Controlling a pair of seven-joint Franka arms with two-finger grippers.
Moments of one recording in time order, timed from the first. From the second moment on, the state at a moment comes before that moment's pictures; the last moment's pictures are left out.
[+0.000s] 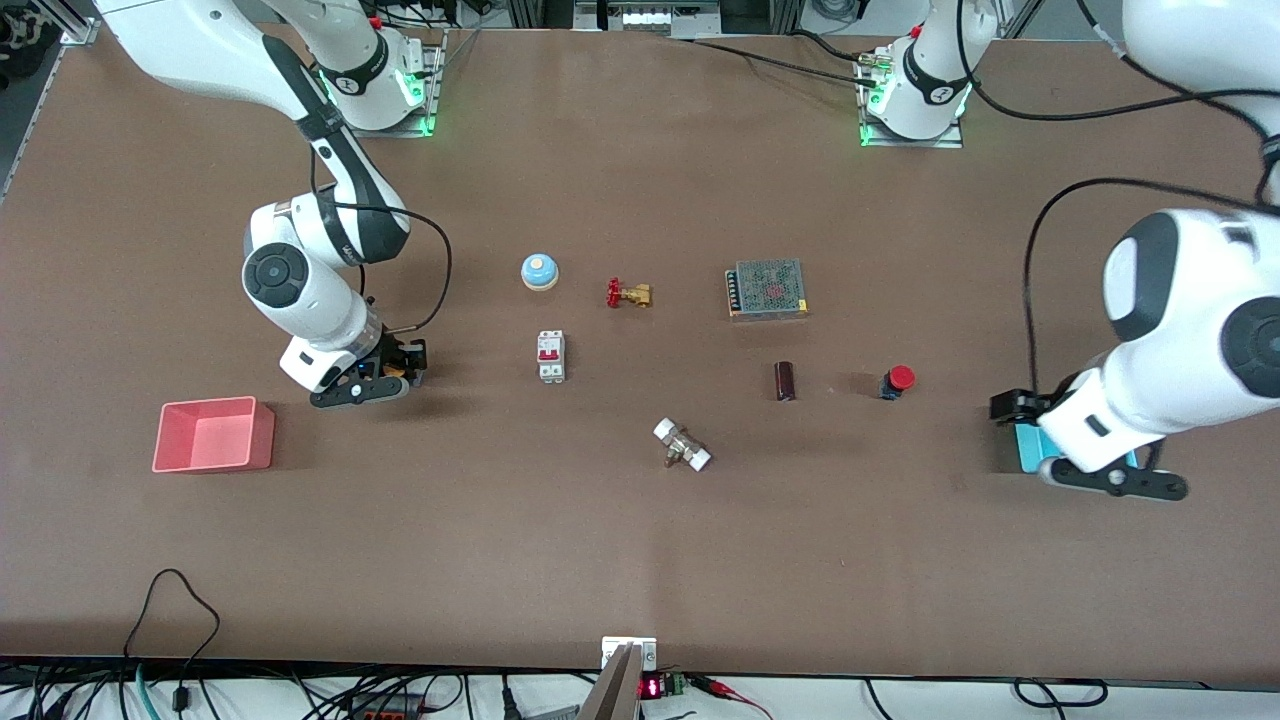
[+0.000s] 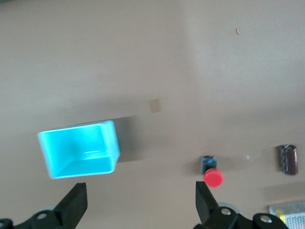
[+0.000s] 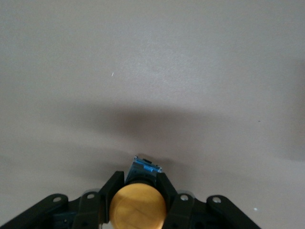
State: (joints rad) left arm -0.06 0.51 -0.01 -1.25 0.12 1.69 0.06; right arm 0.06 0.42 0.20 -2.07 -0.14 2.50 0.15
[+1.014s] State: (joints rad) left arm -0.02 0.08 -0.01 -1.69 0.08 1.81 -0.06; right arm 0.07 0.45 0.20 -2.06 -0.14 2.52 0.16
